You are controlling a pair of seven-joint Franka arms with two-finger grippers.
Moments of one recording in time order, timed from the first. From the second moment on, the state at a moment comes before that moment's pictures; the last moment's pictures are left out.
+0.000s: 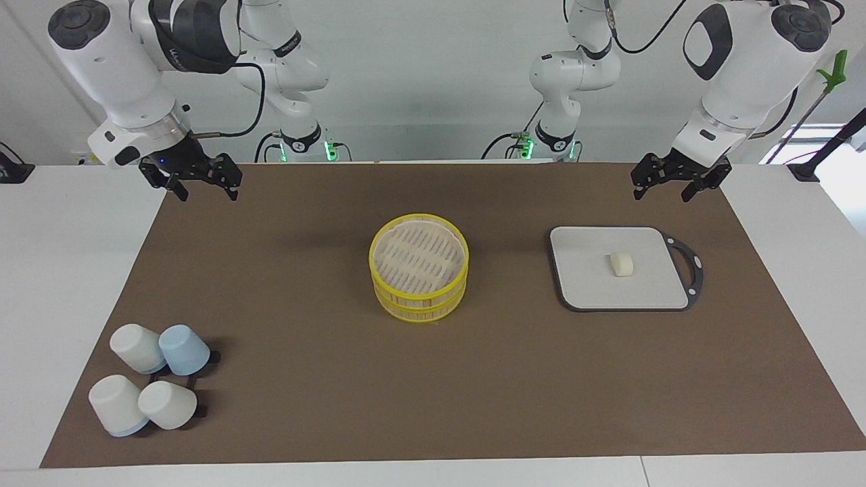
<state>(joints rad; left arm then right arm) 0.02 0.00 -0.07 -1.66 -0.01 1.61 0.08 -0.05 -0.04 -0.01 -1.73 0.00 1.61 -0.03</state>
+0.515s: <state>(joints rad) 0.02 -0.02 -0.07 -1.72 -0.01 1.62 0.08 -0.05 -0.04 -0.01 -1.73 0.00 1.61 -0.03</state>
